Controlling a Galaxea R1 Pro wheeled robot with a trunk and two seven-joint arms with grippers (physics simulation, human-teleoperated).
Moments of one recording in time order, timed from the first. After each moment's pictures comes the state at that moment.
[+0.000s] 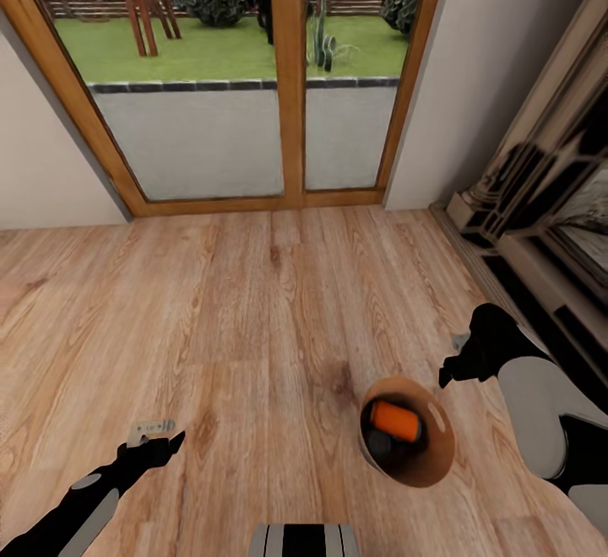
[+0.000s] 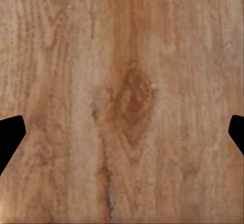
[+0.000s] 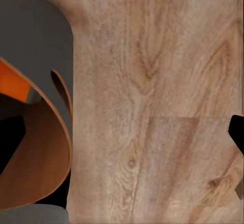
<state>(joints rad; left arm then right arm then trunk) -0.35 0.35 -0.30 -0.85 0.57 0.11 -0.03 -1.08 -0.18 -0.34 -0.49 1.18 1.05 0.93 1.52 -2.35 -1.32</state>
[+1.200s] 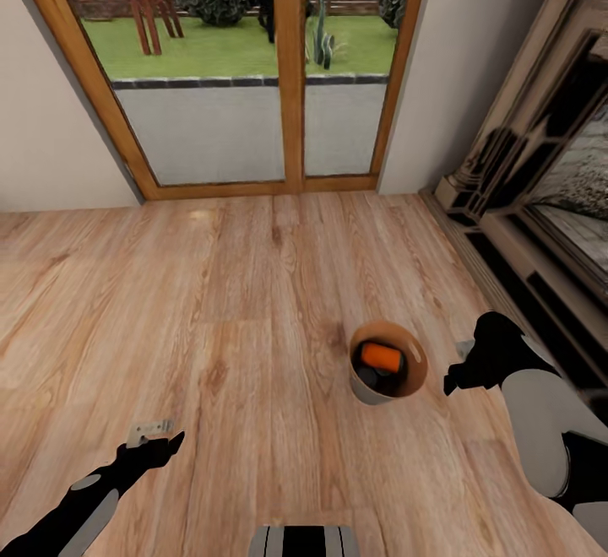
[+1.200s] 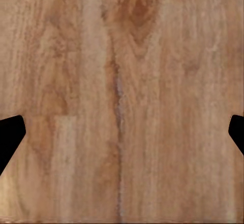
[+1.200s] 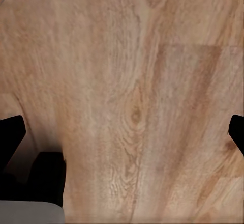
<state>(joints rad) -0.35 0.35 -0.30 -0.84 0.57 0.11 -0.03 -1.03 -0.18 -0.34 -0.55 1.18 1.05 0.93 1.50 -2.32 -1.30</state>
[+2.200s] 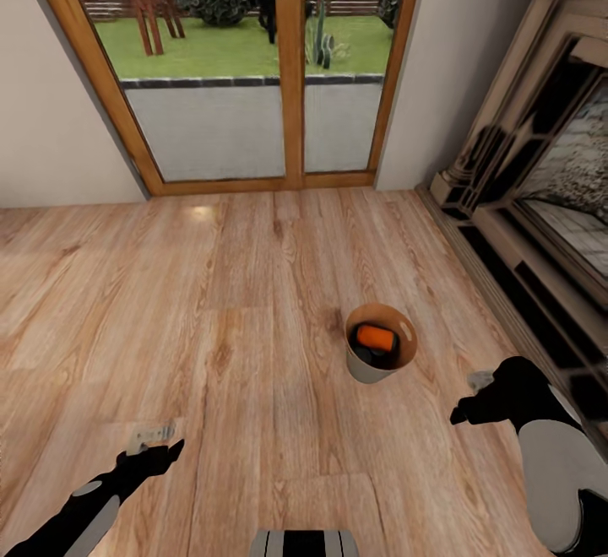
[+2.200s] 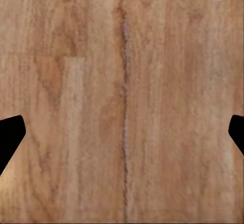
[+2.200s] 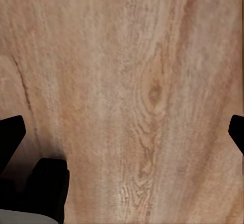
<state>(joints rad) -0.35 0.34 -0.30 -0.80 0.57 0.10 -0.03 -0.84 -0.17 -0.56 -0.66 1.18 0.81 0.93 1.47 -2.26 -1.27</state>
